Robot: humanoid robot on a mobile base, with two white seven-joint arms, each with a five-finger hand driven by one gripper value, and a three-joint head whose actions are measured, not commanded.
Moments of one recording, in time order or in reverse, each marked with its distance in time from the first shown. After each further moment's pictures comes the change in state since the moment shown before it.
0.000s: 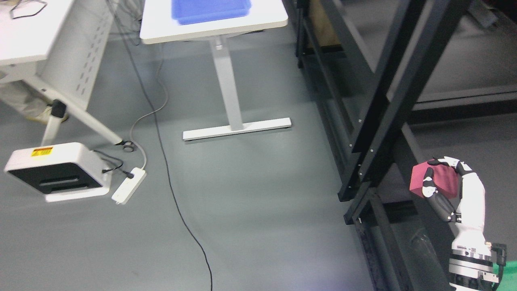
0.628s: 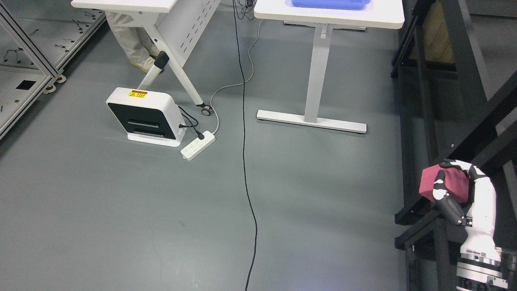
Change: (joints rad) left arm 0.000 0.000 0.000 0.000 0.000 0.000 0.000; right arm 0.009 0.000 -0.028 0.000 -0.029 0.000 0.000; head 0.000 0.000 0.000
